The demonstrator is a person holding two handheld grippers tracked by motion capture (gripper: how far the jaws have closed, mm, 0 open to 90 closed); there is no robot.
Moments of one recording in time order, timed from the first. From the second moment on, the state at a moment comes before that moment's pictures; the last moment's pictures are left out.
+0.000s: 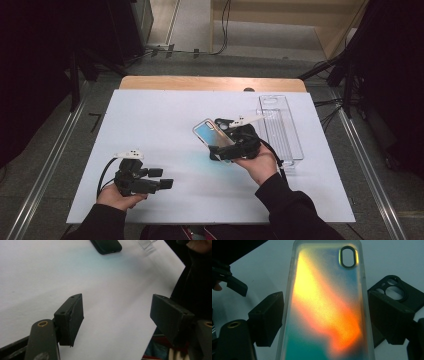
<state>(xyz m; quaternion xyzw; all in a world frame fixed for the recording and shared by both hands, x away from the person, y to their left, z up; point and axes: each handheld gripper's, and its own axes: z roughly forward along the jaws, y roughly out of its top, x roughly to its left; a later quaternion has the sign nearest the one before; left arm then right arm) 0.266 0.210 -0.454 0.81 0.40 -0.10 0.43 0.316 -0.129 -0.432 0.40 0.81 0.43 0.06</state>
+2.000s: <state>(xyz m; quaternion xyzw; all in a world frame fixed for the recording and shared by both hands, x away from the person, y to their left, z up) 0.334 0.152 -0.402 0.78 0.47 -0.06 0.41 0.277 -0.090 -0.479 0.52 0.69 0.50 0.06</state>
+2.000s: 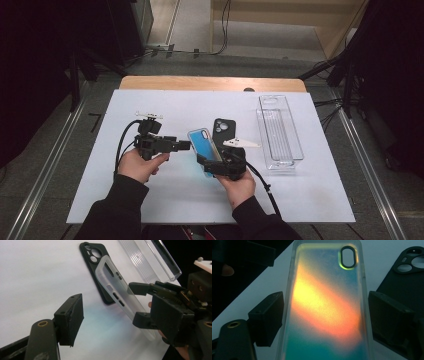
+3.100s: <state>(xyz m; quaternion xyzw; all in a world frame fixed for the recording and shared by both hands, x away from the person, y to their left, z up) 0.357 0.143 -0.415 0.71 0.54 -0.10 0.44 0.268 -0.081 -0.479 0.51 0.67 0.54 0.05</state>
